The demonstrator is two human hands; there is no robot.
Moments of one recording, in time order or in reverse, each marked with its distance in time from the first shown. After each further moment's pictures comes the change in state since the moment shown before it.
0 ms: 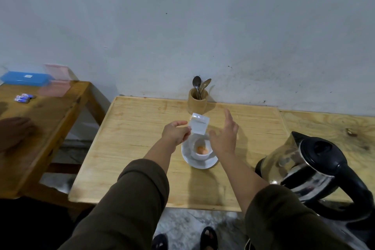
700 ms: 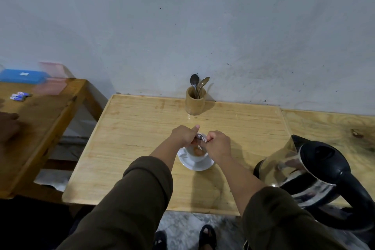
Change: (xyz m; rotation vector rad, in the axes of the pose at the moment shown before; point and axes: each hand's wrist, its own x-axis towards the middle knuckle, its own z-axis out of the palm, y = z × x) left_hand 0.016 0.000 0.036 0.801 -0.057 0.014; right_hand 0.024 0.030 0.008 -0.329 -0.243 -0.102
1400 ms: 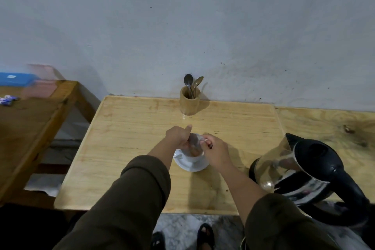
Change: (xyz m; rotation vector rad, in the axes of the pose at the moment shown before) left_hand 0.014 0.002 0.005 -0.032 0.024 -0.103; right_hand -0.009 0.021 0.004 0.162 -0.011 -0.047
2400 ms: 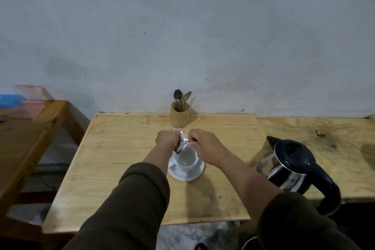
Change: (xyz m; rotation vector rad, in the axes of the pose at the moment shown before) left_hand -0.026 0.007 -0.019 -0.561 0.121 0.074; right_hand -0.017 -0.065 -0.049 -0.302 -0.134 -0.401
